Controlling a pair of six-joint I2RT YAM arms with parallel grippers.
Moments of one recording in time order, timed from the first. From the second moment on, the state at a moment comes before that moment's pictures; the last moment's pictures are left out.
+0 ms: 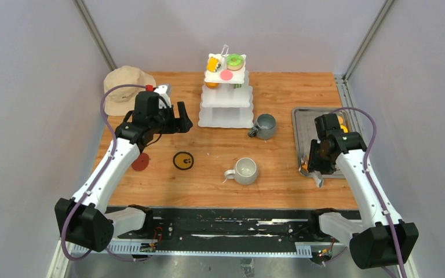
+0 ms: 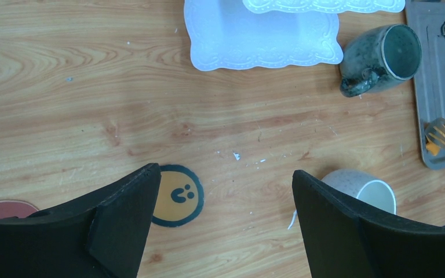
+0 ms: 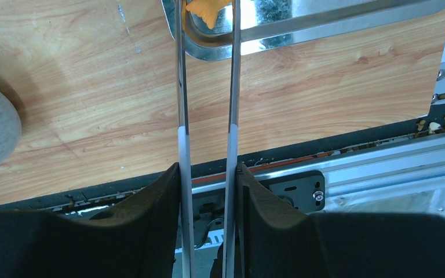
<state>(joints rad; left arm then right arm) -0.27 1.18 1.07 -0.50 0.15 -0.31 0.13 1.07 1.01 -1.22 0.14 0.32</state>
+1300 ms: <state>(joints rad) -0.27 1.17 1.07 -0.50 0.14 -0.31 0.15 1.02 1.40 -1.14 0.17 0.30</state>
